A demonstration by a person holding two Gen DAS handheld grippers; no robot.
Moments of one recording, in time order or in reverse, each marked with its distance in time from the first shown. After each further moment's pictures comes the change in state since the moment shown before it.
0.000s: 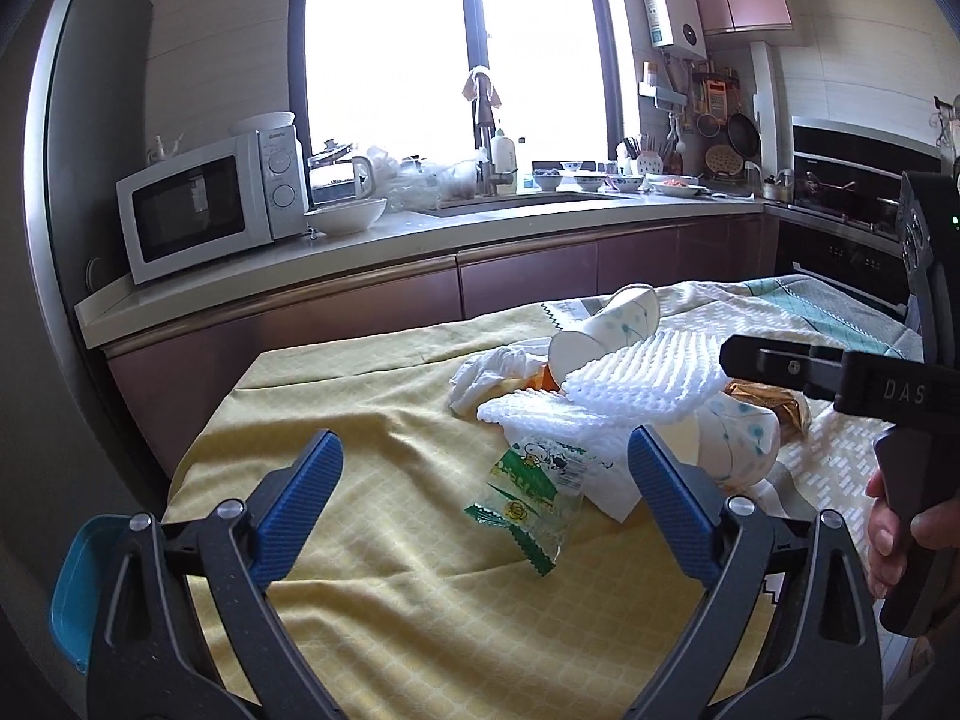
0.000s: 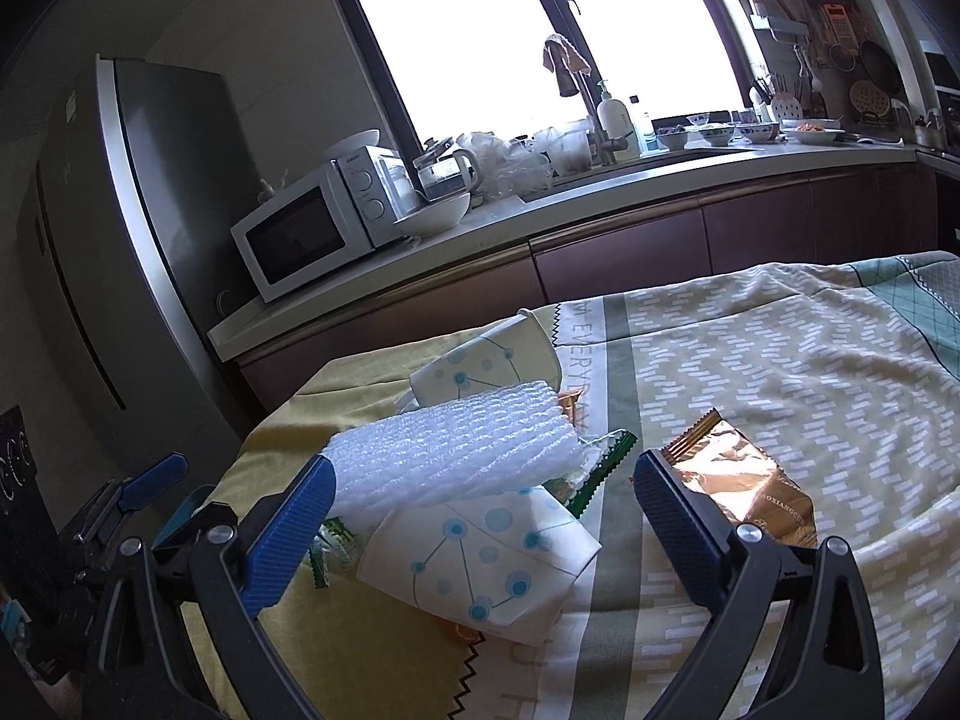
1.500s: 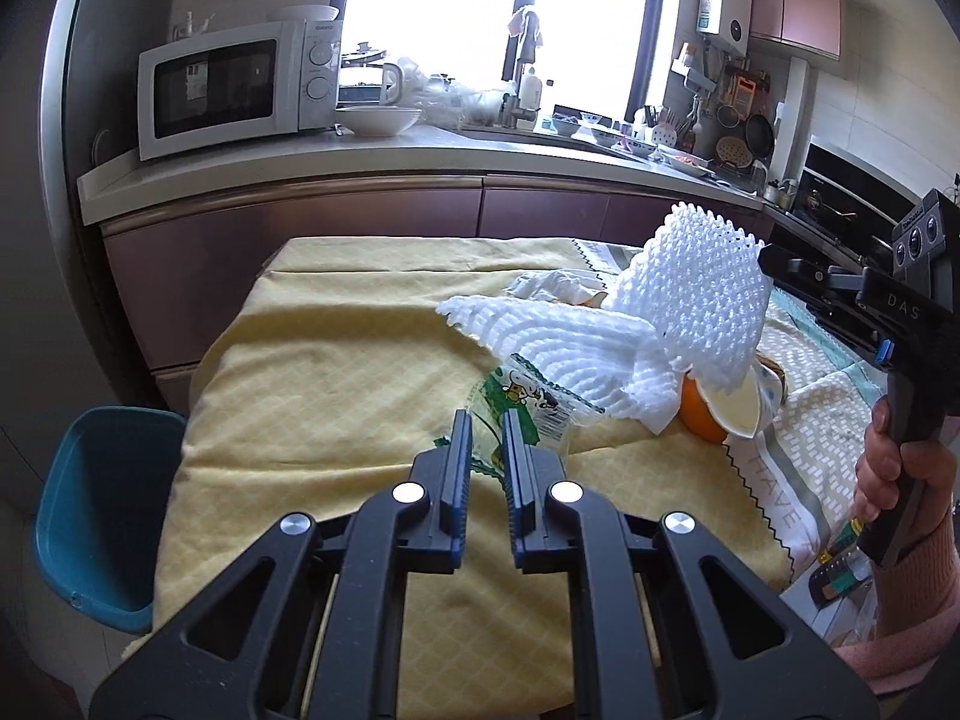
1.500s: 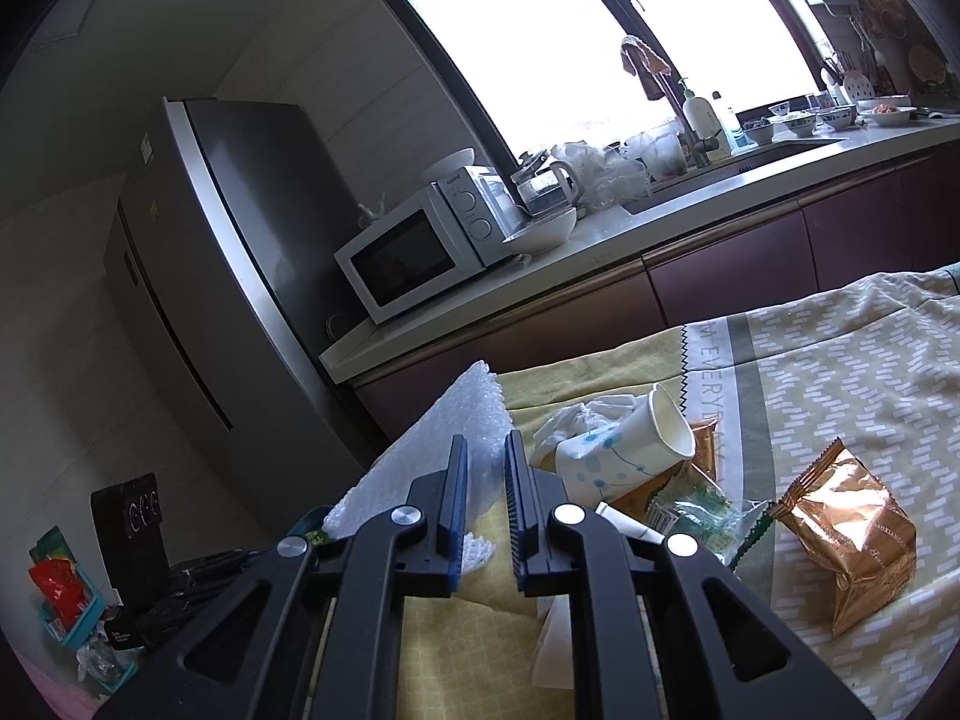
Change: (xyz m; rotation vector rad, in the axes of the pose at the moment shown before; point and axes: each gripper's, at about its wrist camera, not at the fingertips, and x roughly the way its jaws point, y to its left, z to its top) left arm -0.032 0.101 -0.022 -0.191 0.177 -0.096; right arm -0.007 0.033 0.019 0.021 -0.021 0.268
